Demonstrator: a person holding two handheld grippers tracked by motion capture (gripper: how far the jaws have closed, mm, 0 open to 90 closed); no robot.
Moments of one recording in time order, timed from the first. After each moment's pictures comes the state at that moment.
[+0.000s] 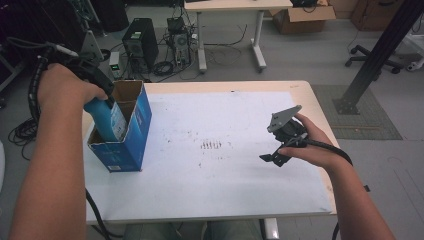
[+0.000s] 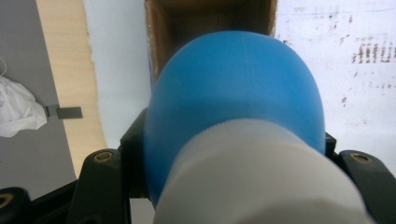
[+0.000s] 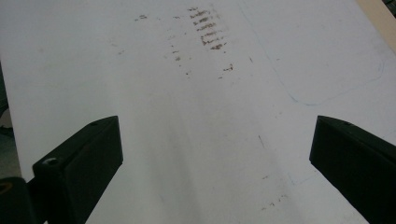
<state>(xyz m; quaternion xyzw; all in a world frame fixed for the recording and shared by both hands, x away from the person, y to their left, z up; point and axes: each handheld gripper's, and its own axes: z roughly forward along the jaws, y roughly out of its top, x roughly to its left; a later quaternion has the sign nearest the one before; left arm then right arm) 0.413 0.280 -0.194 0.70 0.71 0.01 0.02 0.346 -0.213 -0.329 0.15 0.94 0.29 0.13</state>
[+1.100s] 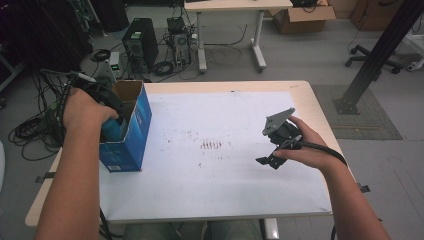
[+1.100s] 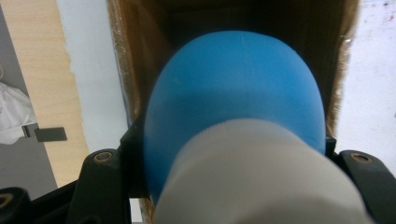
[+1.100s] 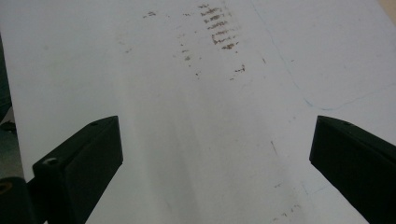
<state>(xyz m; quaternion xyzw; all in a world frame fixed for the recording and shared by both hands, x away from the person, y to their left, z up) 0.428 0.280 -0.271 0.71 0.70 0.01 0.01 0.346 -0.203 -0.339 0.14 0.94 0.28 0.12</state>
